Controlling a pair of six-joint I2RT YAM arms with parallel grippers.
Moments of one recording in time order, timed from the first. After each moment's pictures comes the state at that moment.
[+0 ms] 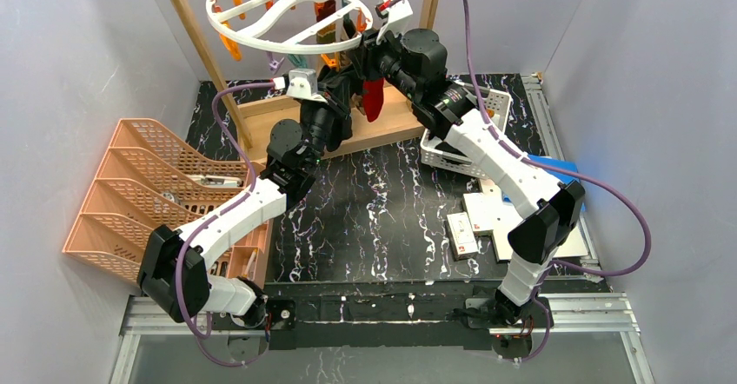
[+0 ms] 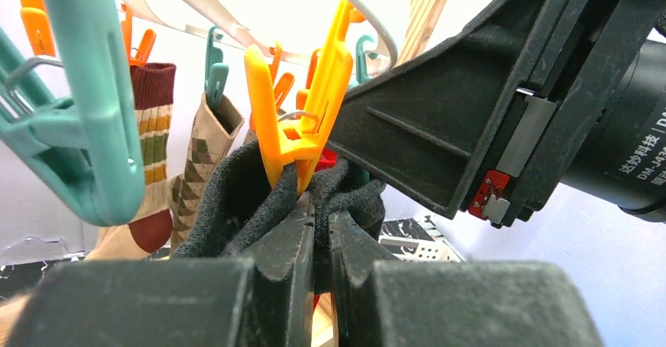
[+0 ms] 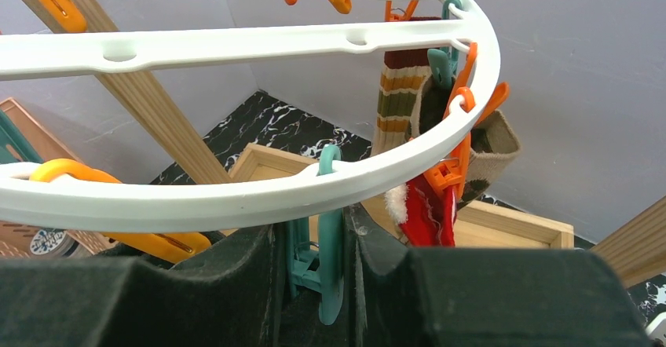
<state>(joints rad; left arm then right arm) -0.64 1.34 1.01 0.75 -0.29 -0.15 0.74 1.76 1.92 -0.14 0.04 0.13</state>
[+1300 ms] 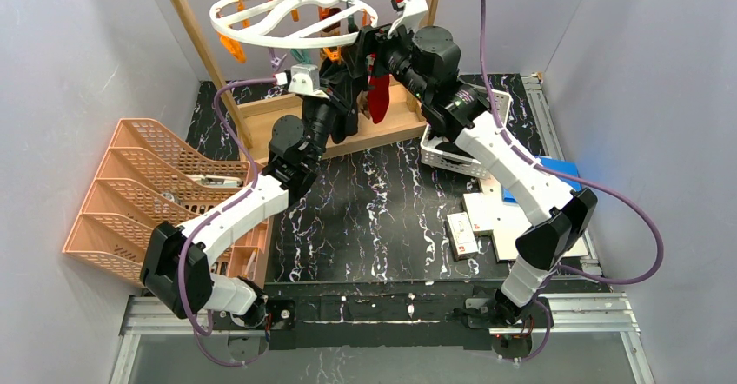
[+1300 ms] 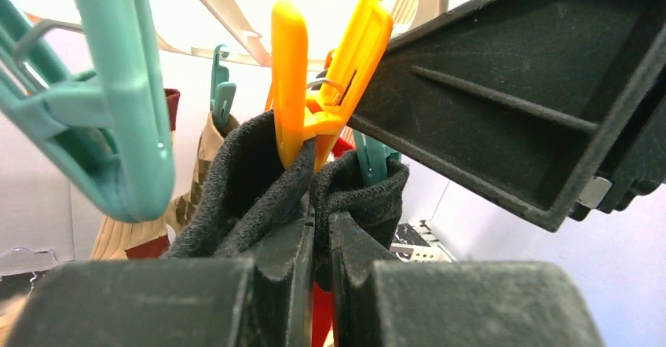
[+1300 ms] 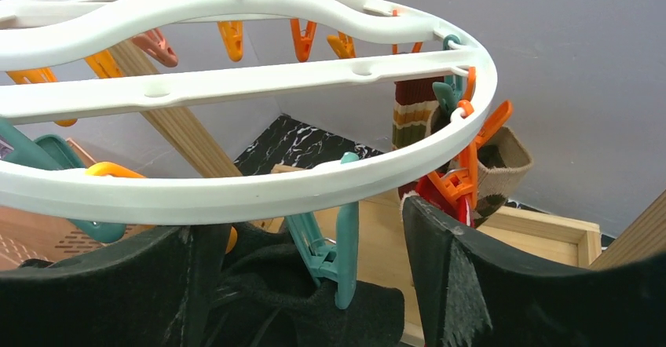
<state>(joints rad) -0.64 1.36 1.04 0.75 -0.28 -0.15 0.74 1.70 1.91 -0.14 0.05 0.23</state>
